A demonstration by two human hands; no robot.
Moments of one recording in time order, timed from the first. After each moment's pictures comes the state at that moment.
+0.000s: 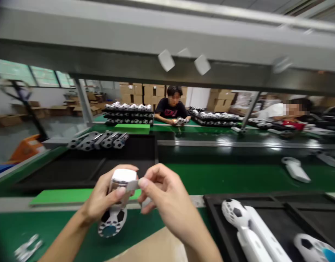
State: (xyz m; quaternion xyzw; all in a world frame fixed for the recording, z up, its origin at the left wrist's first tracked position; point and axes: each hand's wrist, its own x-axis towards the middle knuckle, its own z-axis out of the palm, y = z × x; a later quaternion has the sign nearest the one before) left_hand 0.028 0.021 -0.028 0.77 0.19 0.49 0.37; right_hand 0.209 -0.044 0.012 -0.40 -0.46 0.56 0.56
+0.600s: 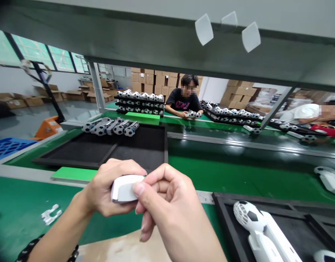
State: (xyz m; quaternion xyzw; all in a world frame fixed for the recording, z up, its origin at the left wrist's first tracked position) left_hand 0.019 0.017 -0.012 0.86 0.08 0.49 0.12; right_hand 0.185 -0.069 0.030 -0.43 -0.44 0.62 0.49
